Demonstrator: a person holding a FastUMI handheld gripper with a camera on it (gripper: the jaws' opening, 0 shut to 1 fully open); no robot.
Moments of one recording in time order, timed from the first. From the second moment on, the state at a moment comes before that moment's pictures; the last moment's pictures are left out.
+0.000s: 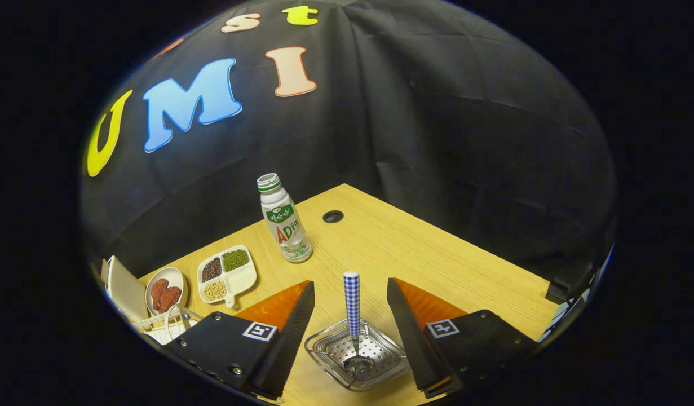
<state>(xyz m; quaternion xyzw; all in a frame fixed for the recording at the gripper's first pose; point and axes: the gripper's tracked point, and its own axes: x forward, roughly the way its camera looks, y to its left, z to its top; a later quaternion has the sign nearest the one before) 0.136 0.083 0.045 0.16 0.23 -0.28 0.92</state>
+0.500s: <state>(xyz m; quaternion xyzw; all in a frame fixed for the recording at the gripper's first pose) 0.149 0.077 0.024 0.14 0.25 -0.28 0.92</state>
